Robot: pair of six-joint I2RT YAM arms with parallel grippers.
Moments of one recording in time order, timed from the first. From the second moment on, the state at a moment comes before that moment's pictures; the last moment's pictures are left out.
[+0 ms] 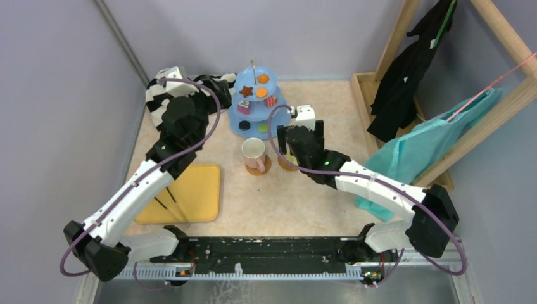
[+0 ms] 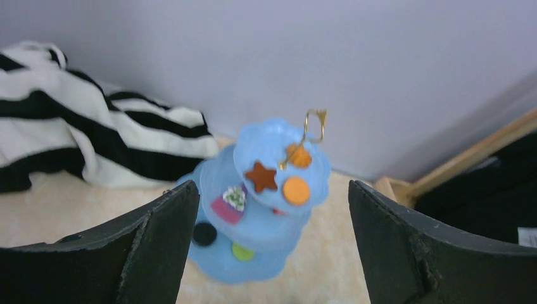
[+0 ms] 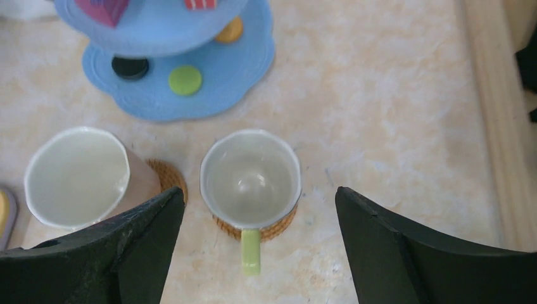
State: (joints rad) left arm -0.62 1.11 1.12 0.03 -0.61 -0.47; right arm 0.89 1.31 0.96 -0.19 0.67 0.33
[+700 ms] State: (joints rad) left arm -0.18 1.47 1.07 0.14 -0.52 -0.37; right arm 0.35 1.52 1.10 -0.03 0.71 0.20
